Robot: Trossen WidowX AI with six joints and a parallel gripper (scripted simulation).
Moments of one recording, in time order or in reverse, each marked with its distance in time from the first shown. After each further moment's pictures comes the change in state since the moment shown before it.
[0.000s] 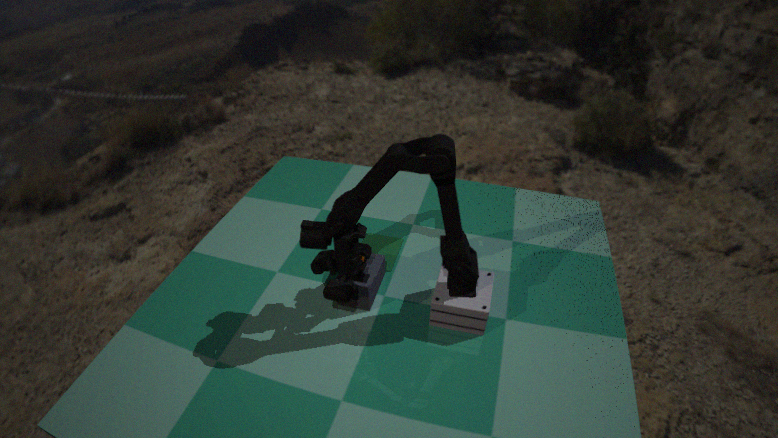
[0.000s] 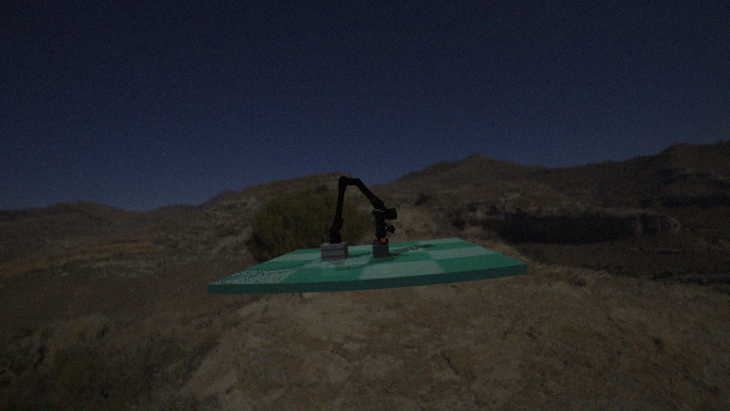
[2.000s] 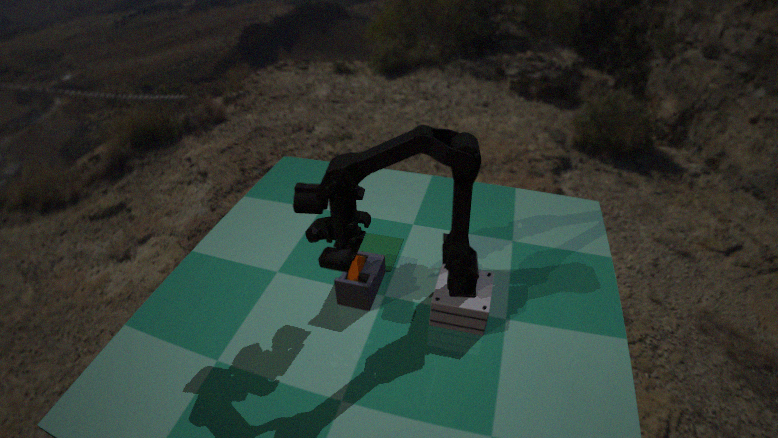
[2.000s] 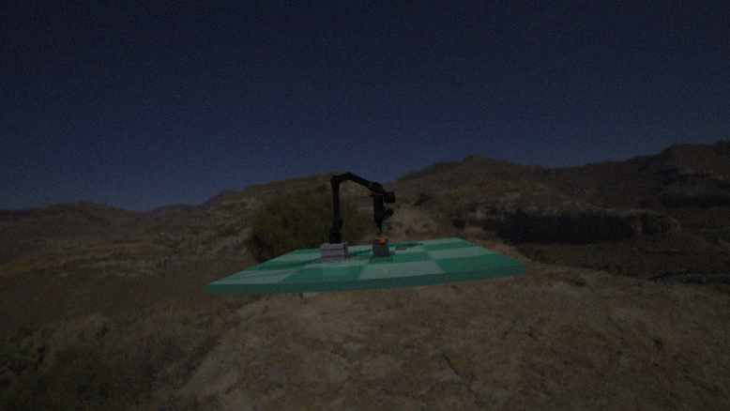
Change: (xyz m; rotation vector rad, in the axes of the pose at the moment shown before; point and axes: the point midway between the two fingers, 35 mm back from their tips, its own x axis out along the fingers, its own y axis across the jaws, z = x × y) arm -0.103 0.001 -0.001 0.000 0.012 -0.001
